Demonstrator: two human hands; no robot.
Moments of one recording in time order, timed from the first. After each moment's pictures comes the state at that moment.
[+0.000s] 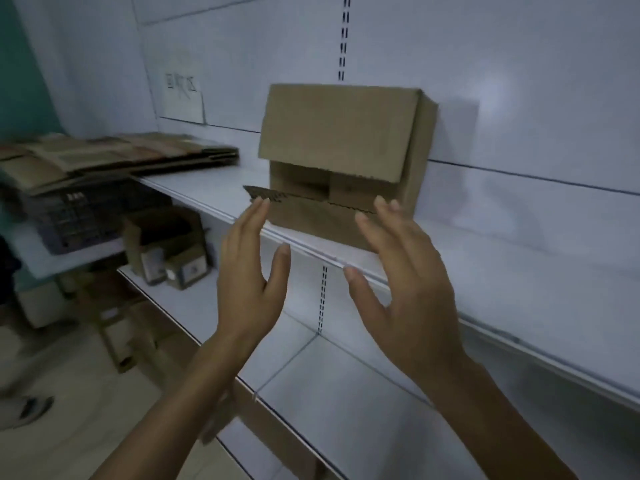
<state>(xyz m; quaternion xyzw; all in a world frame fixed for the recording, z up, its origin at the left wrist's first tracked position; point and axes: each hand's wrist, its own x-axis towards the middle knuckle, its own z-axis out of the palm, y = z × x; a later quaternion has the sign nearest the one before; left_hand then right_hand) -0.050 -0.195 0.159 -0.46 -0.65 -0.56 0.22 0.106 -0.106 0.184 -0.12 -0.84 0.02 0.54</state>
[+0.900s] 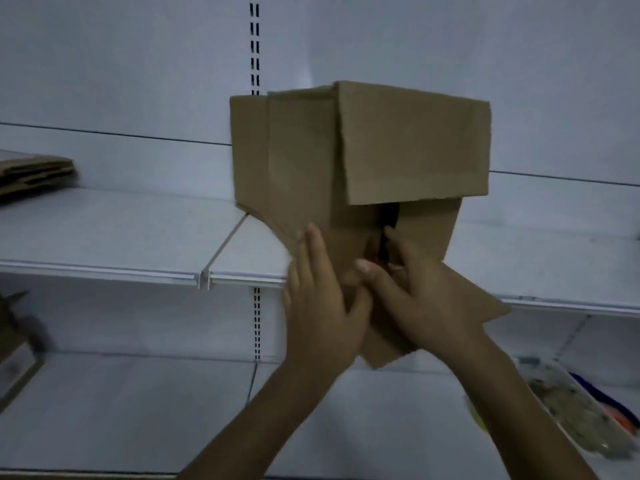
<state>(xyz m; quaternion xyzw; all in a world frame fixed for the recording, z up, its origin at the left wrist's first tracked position) -0.125 -0.143 0.156 -0.64 -0.56 -0.51 -0.10 -0.001 -0.135 0.198 -0.47 -0.77 0.04 0.42</state>
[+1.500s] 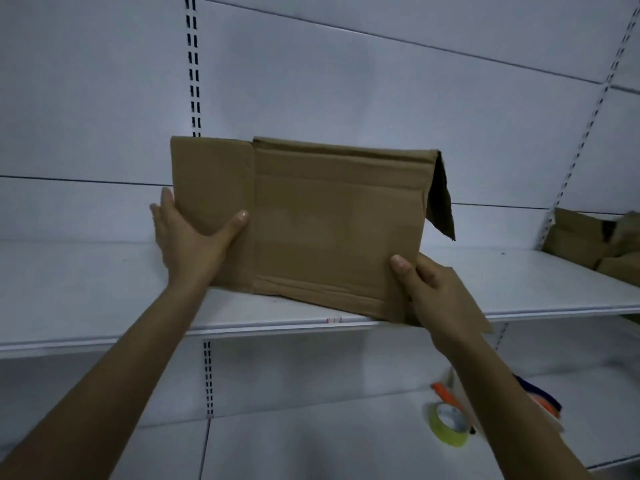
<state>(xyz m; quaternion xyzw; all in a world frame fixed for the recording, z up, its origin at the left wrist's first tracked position) -0.228 -0.031 0.224 -0.50 -0.55 -0.65 -0.17 0.048 -0.116 0.217 -0.49 -0.60 0.23 0.59</state>
